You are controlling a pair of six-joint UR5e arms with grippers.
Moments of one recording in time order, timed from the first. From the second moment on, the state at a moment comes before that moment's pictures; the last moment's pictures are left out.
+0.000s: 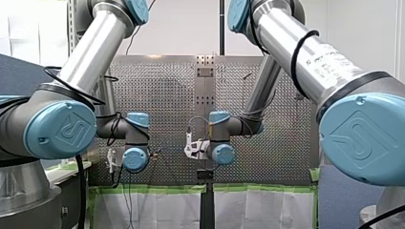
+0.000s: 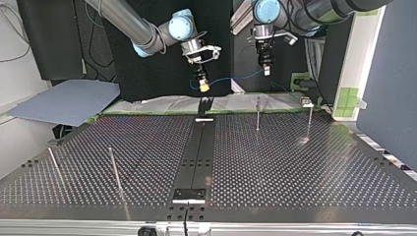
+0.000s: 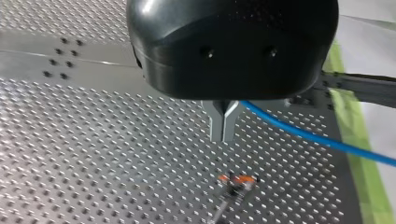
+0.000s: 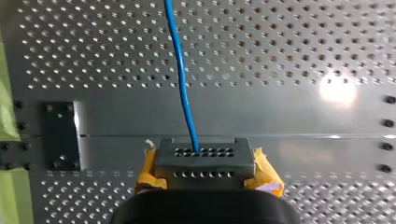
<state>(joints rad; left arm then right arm) -0.33 -2.13 -2.39 -1.87 -2.04 -1.66 2.38 -0.79 1.75 -0.91 1.69 1.61</state>
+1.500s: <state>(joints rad) -0.17 -2.34 -2.14 -1.96 -1.90 -1.65 2.33 -0.61 1.53 -0.81 1.67 1.64</state>
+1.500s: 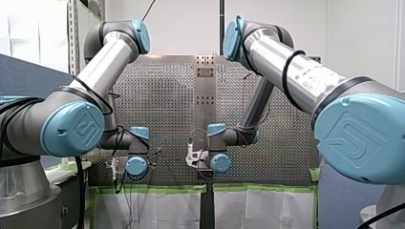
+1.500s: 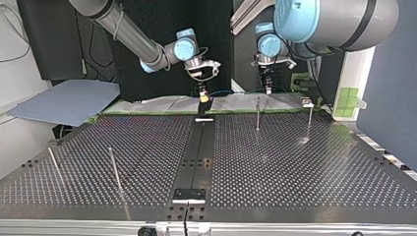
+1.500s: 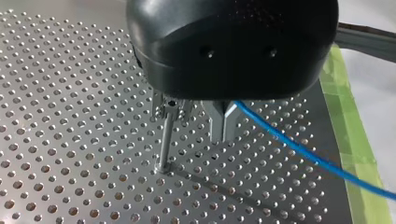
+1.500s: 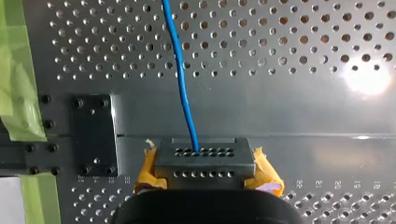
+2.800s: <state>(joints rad) -0.10 -2.34 -2.03 -2.05 -1.83 -1.68 2.30 -0.58 1.48 -0.79 1.63 1.62</state>
